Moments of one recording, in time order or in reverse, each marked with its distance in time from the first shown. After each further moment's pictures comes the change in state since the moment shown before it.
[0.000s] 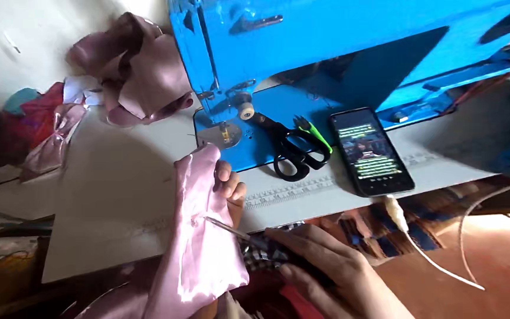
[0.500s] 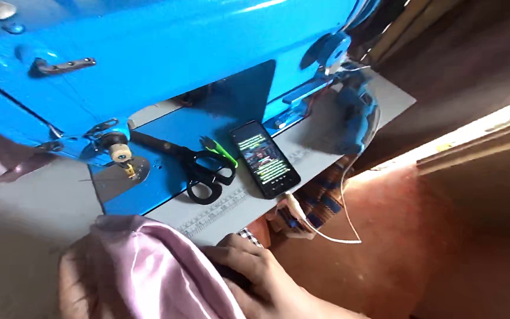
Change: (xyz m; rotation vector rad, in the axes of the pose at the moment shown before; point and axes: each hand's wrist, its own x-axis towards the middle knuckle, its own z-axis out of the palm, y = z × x) left_hand -0.019 -0.006 0.060 1.517 0.269 0.366; right_hand -0.004 0.027 0.007 0.117 0.208 -0.004
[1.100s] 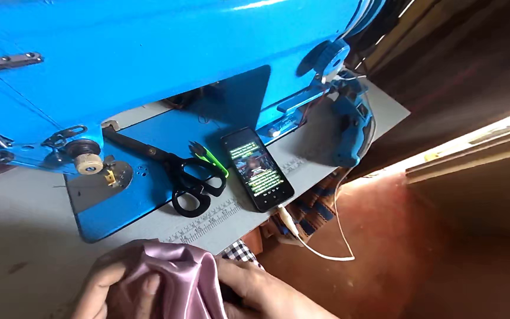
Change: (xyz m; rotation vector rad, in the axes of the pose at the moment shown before) left_hand -0.010 0.005 0.014 0.121 -0.293 -0.023; right_hand 0.003 0.014 -0.027 0.229 -0.298 0.086
